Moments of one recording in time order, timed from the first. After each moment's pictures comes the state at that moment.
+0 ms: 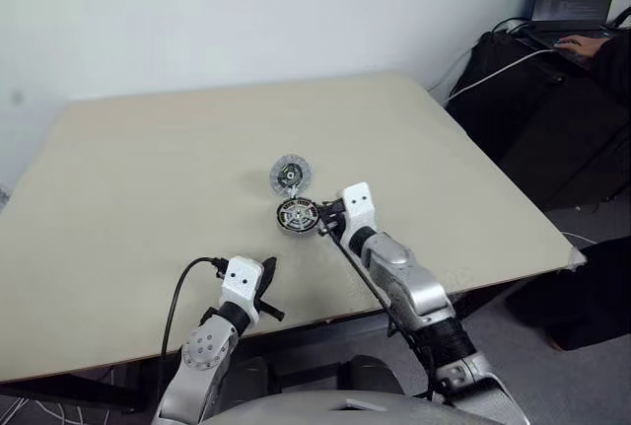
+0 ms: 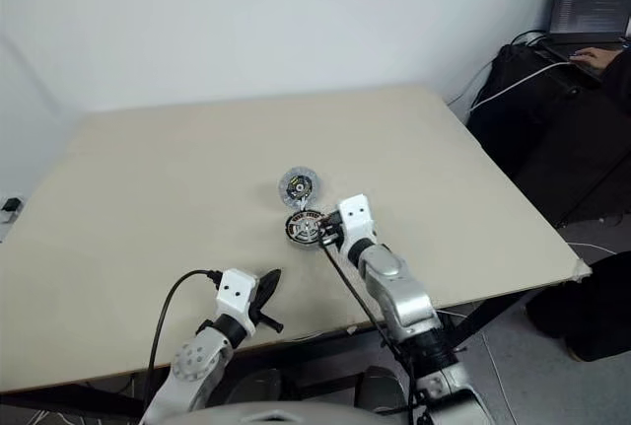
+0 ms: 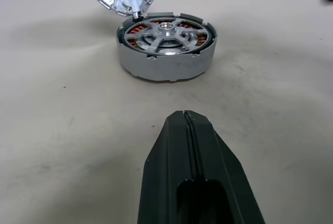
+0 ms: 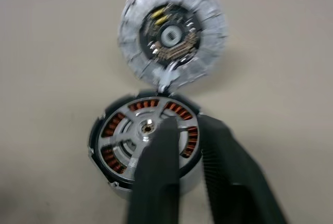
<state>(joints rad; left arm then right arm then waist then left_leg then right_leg) 0.31 0.14 -0.23 -0.06 -0.02 -0.04 -0.30 -0.26 -0.10 0.29 0.14 0.16 0.37 0.21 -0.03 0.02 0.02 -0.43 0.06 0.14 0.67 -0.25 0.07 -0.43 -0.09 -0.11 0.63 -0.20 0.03</state>
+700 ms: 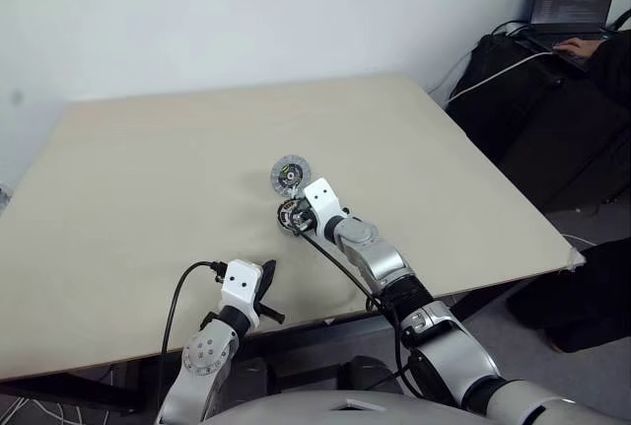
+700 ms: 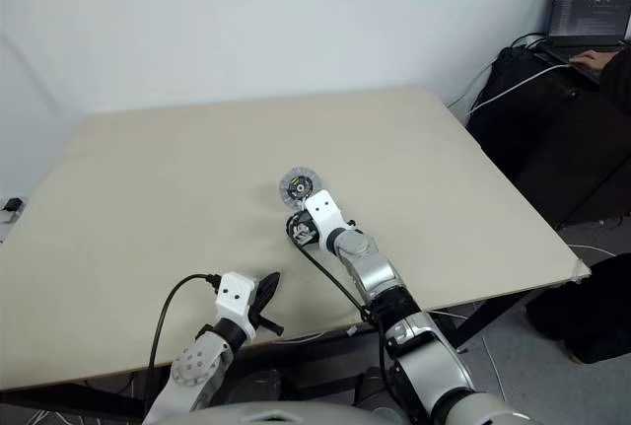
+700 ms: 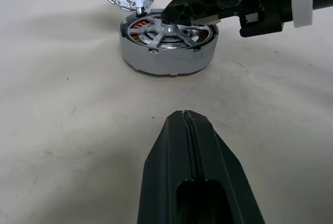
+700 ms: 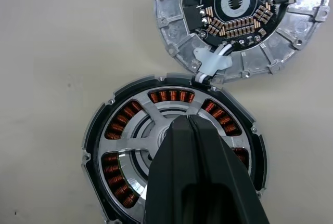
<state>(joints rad) 0.34 0.12 -0.23 -0.08 -0.02 -0.03 -0.28 -0.49 -0.01 0.30 0.54 0.00 0.34 0.30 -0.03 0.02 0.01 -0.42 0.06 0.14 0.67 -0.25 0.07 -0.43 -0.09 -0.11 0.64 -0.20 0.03</state>
